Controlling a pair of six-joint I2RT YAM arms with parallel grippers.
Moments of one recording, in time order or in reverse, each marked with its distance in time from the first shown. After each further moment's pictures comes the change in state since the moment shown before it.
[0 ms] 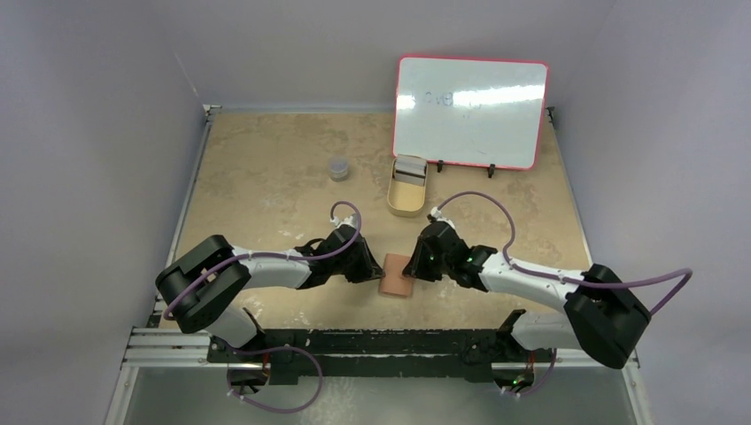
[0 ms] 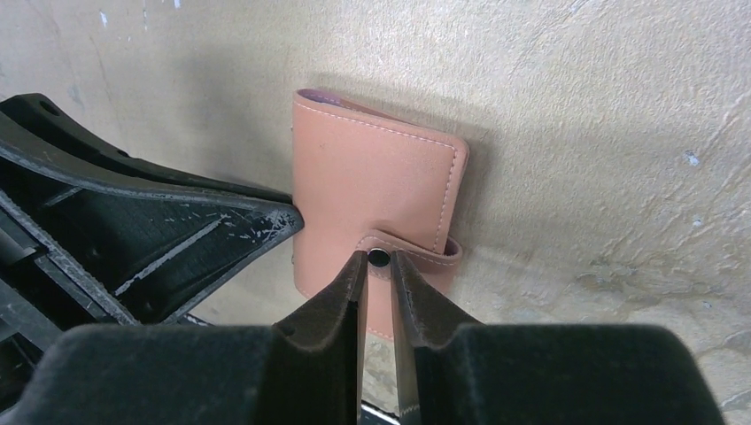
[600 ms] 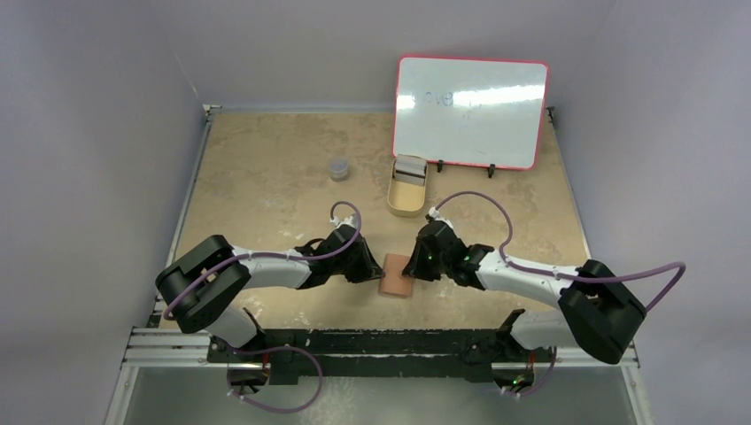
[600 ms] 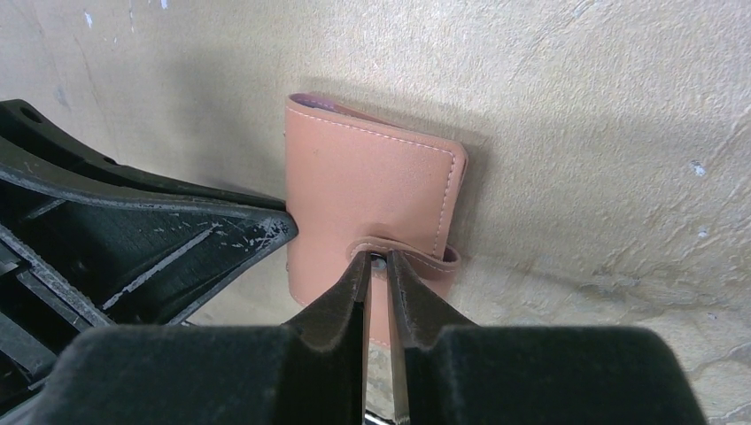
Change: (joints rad) left arm 0.000 0.000 0.000 -0.001 0.000 0.000; right arm 0.001 0.038 0.008 0.012 0.000 -0.006
